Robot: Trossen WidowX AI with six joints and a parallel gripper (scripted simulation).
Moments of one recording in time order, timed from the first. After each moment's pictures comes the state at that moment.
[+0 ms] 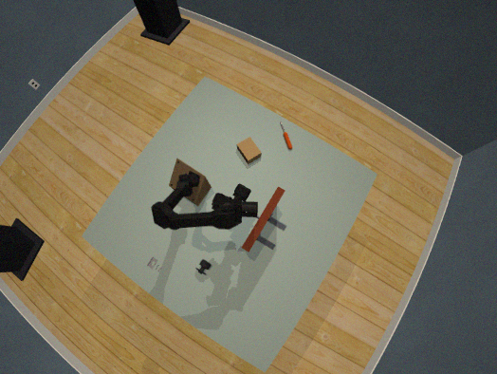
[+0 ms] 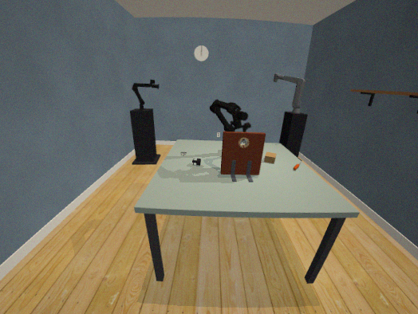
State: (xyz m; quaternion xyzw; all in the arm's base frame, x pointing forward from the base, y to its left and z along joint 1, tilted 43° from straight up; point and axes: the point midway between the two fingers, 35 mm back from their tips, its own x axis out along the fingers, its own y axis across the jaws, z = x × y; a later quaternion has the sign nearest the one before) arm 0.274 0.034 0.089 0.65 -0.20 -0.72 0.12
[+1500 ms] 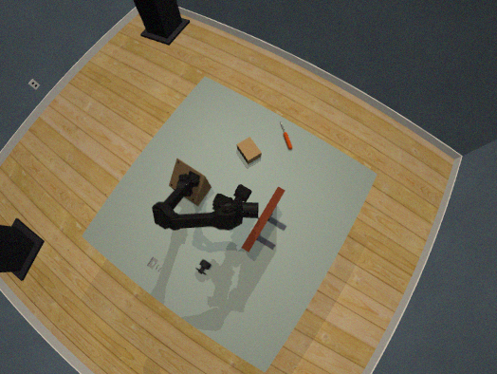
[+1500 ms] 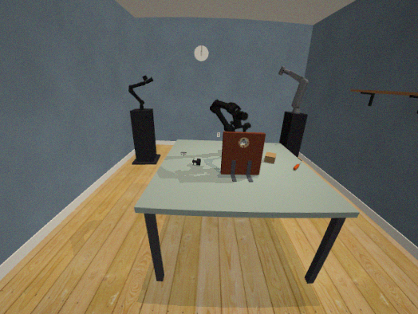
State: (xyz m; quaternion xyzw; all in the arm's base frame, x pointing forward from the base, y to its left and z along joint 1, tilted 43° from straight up) arm 0.278 0.033 0.090 0.65 -0.20 -0.72 0.12
